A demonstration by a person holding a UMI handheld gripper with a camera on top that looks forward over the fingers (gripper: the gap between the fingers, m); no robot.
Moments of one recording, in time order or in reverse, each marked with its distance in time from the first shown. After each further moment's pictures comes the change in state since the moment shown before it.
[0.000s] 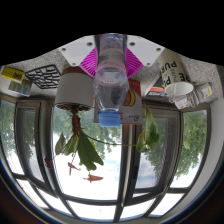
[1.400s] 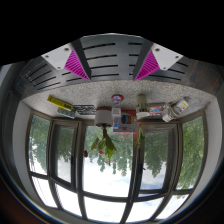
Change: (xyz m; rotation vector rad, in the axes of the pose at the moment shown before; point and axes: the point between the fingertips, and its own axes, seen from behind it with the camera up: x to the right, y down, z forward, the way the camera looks) arm -0.069 -0.012 -0.437 -0.253 0.265 0.046
